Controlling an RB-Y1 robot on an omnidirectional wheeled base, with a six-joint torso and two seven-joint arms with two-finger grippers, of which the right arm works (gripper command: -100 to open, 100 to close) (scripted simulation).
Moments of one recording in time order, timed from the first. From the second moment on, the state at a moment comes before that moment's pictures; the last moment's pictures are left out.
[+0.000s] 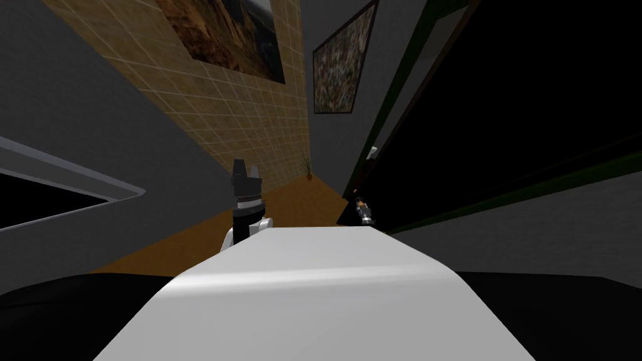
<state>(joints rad) 0.09 -0.38 0.14 -0.75 -0.35 -0.88 -1.72</state>
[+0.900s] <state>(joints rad) 0.16 -0.46 0.22 -0.78 -0.30 -0.98 -1.82</state>
